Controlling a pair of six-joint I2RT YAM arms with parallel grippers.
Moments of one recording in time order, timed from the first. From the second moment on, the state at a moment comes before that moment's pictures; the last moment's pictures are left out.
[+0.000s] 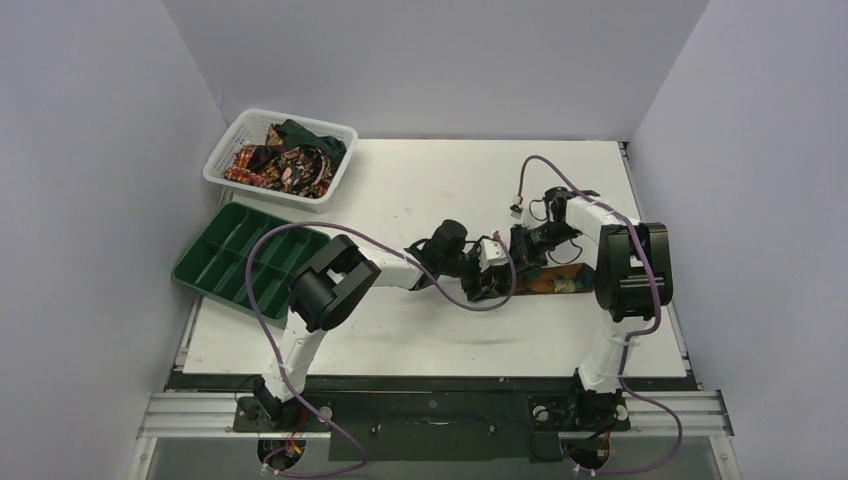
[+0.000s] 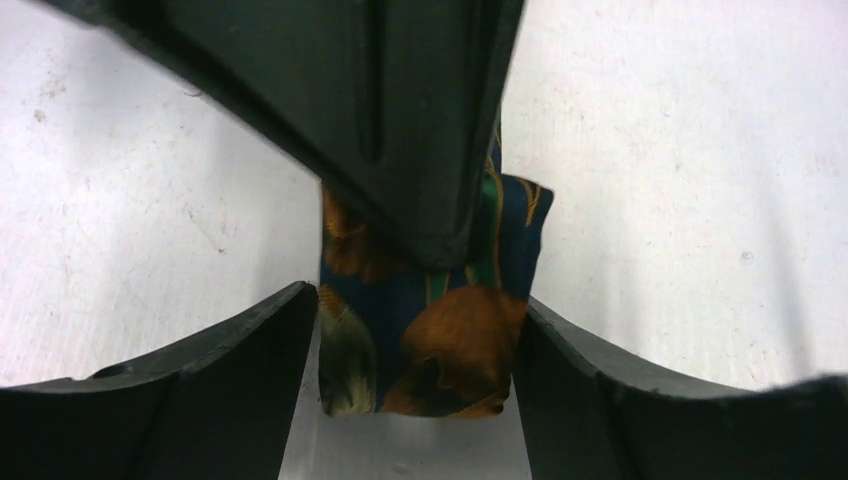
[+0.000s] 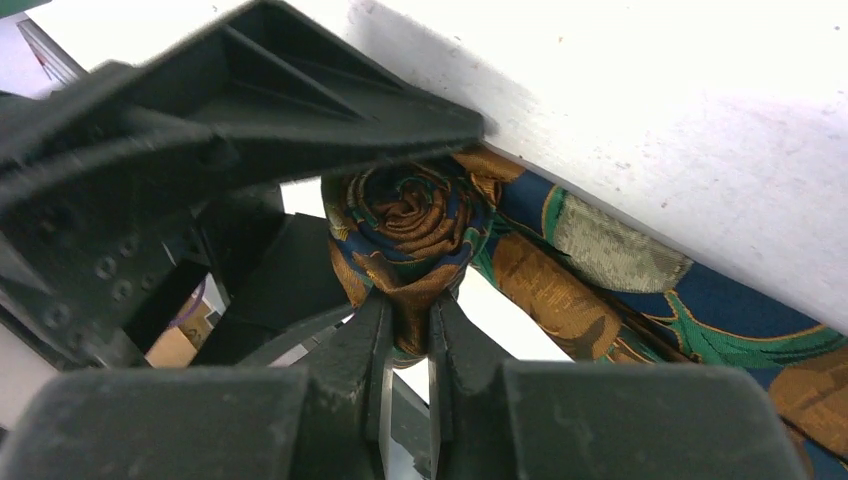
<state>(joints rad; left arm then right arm) -0.85 2.19 1.29 0.35 0.58 0.28 0.07 1.92 1.28 -0.93 -0.73 -0.10</state>
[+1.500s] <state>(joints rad) -0.86 2.23 1.22 0.60 0.59 0.18 0.00 1.94 1.37 -0.96 -0.54 -0.11</state>
